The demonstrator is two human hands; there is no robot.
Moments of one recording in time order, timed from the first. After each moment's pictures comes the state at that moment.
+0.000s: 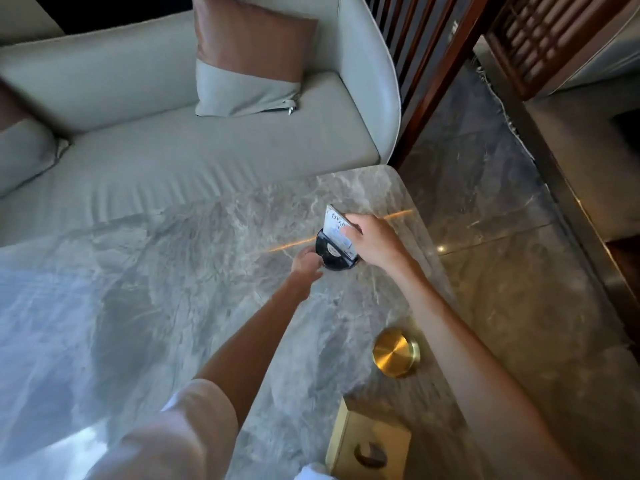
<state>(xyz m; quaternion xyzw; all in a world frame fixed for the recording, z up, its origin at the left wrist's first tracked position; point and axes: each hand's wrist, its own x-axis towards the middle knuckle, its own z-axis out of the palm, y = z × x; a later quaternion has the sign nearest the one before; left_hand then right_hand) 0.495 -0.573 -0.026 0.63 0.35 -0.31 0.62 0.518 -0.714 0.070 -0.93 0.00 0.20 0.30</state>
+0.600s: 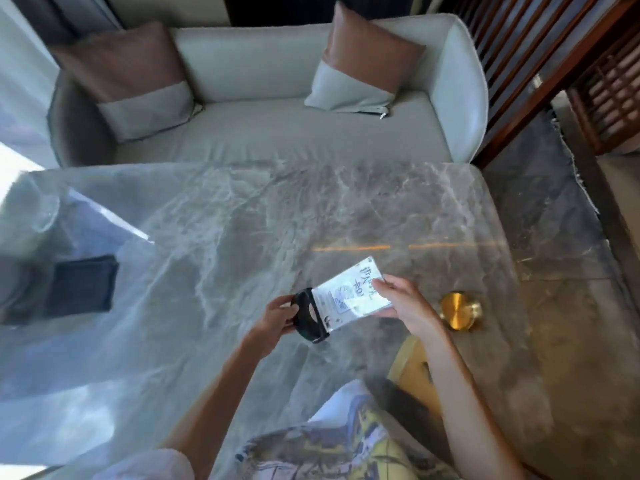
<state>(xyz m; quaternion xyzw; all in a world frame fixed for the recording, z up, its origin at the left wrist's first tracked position) 0.183 -0.350 0.040 0.56 0.38 -0.23 0.70 0.270 -0.596 0.091 -0.70 0.15 0.37 0.60</state>
